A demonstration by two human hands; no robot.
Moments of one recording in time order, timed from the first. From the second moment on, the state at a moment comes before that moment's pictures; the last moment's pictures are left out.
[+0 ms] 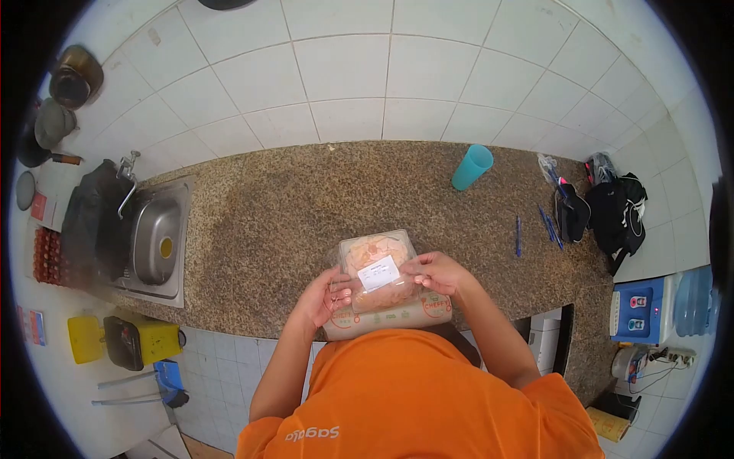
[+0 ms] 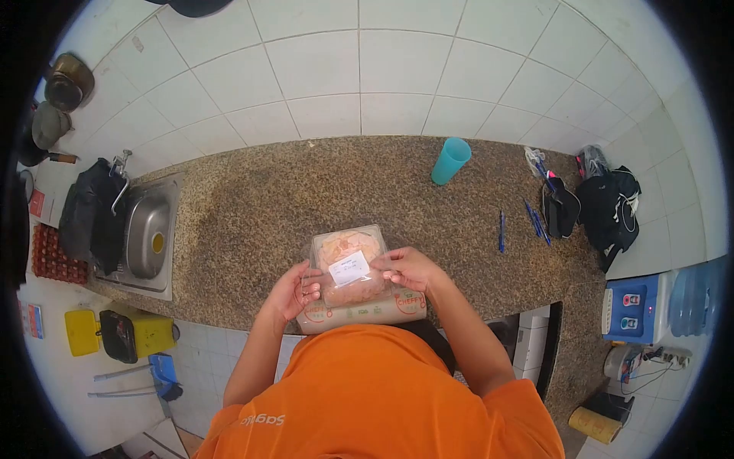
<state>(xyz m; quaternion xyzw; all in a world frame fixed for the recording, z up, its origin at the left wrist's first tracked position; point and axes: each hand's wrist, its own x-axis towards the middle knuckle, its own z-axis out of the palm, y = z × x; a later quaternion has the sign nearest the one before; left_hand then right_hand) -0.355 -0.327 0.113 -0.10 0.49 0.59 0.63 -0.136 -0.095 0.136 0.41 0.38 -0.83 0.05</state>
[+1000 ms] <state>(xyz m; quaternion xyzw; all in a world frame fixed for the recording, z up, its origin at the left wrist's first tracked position) -0.340 -0.327 0.118 -0.04 0.57 0.63 0.53 -0.124 -0.098 0.139 0.47 0.37 -0.80 0.00</state>
